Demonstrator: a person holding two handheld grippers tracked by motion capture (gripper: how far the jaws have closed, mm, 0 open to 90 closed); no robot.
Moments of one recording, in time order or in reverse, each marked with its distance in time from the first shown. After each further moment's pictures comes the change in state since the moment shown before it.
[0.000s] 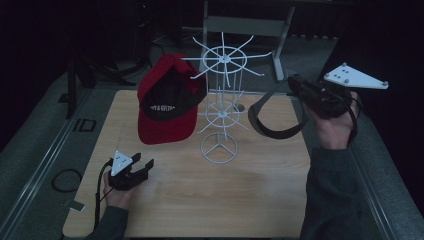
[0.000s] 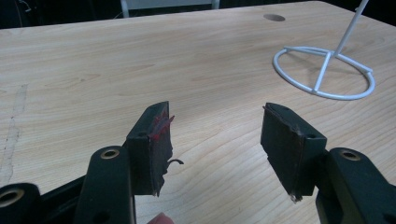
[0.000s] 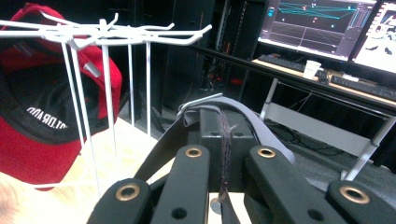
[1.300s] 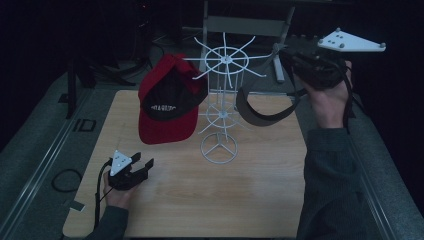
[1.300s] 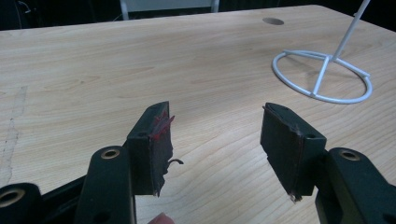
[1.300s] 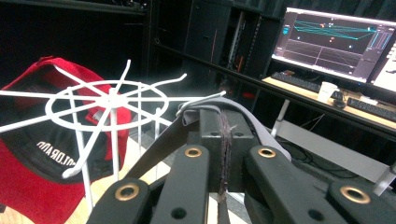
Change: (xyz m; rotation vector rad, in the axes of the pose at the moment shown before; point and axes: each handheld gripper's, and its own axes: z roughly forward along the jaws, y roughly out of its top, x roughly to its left) left arm 0.001 0.001 0.000 -0.009 -0.005 -0.005; right arm -0.003 0.053 0.030 -0.029 0.064 -0.024
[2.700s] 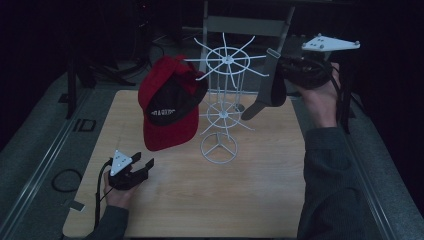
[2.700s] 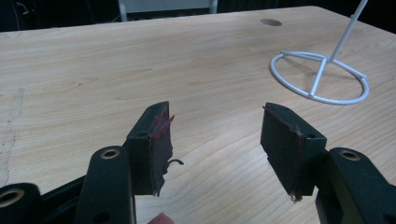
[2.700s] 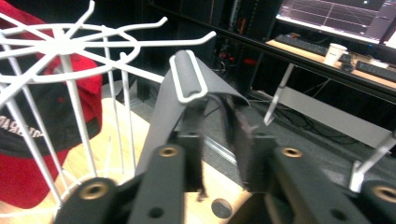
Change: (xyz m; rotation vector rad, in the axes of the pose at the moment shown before) left arm -0.001 0.001 0.000 -0.004 -0.006 0.000; right arm -0.015 -0.025 0.031 0.147 -0.007 0.009
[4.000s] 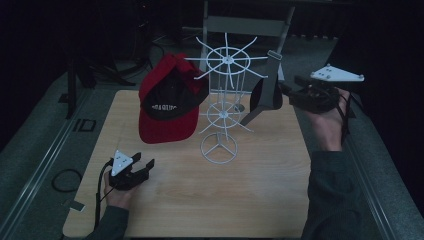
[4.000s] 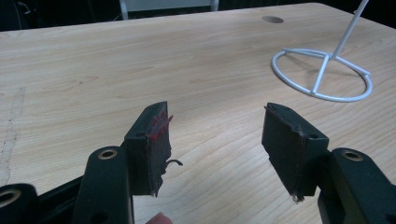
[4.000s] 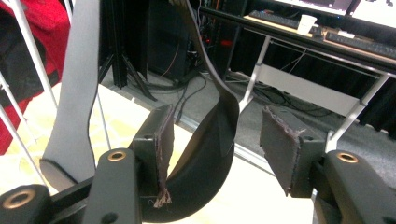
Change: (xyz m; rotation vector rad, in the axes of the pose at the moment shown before) left arm -0.001 -0.001 0.001 0.005 0.008 0.010; right arm -0.006 -0.064 -0.017 0.047 -0.099 0.046
